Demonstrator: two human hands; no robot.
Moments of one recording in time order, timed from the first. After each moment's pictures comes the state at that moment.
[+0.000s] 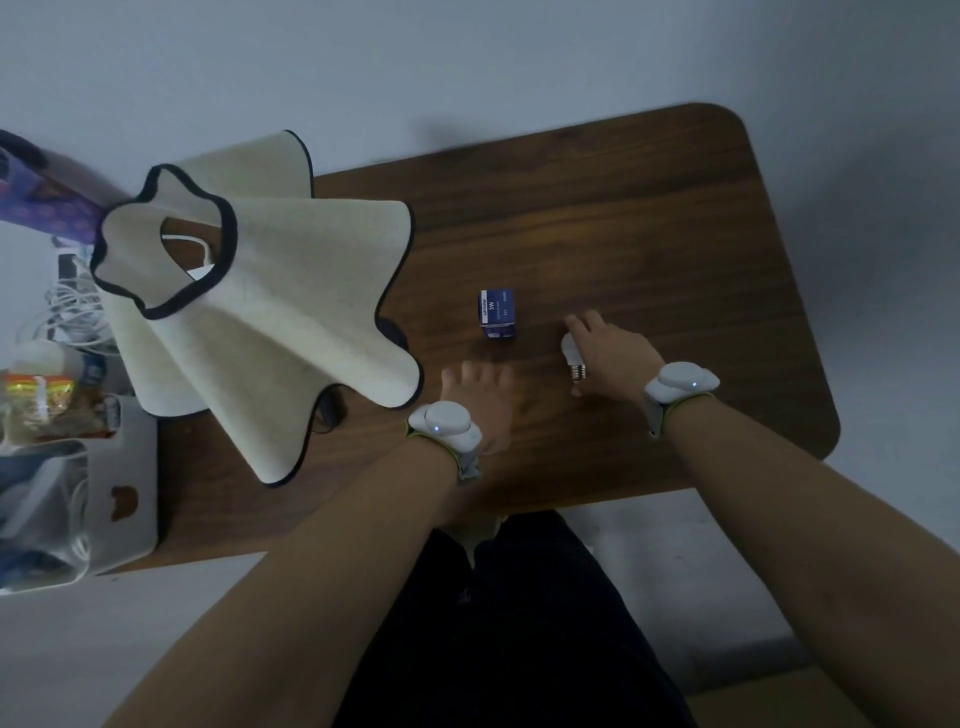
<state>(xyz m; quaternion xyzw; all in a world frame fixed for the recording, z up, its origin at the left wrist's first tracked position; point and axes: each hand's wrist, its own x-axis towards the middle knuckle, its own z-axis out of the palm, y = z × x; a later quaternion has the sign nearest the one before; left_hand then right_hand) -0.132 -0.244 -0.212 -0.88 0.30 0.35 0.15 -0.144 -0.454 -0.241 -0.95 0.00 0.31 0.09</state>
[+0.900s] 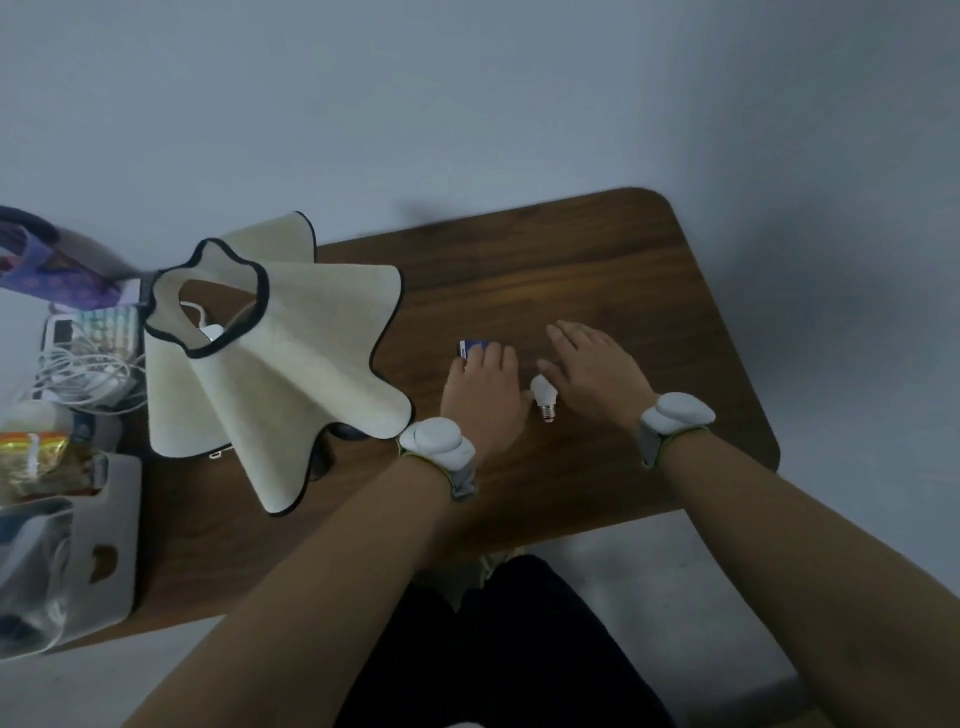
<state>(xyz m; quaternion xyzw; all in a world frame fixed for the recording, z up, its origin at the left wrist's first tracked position) -0.122 -0.276 -0.147 -0.94 0.31 0.15 0.00 -0.155 -0.458 -0.181 -0.98 0.04 0.14 0.11</state>
